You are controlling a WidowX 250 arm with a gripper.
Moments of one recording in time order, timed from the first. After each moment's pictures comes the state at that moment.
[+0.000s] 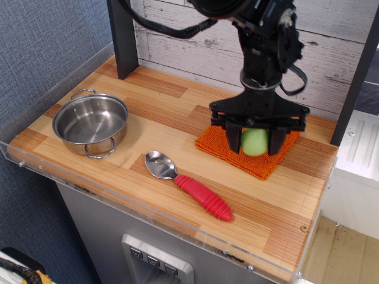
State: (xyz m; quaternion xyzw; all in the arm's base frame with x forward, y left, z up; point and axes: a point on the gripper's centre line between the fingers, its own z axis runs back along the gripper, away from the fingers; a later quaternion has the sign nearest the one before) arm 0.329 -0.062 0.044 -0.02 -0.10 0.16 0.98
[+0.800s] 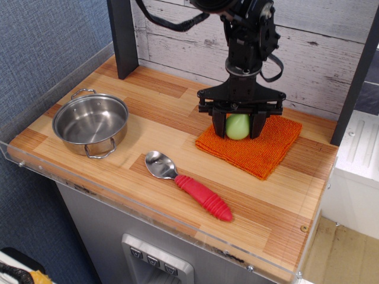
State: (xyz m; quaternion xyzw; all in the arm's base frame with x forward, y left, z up) arm 0.360 -0.029 0.023 0.01 -0.09 0.20 0.98
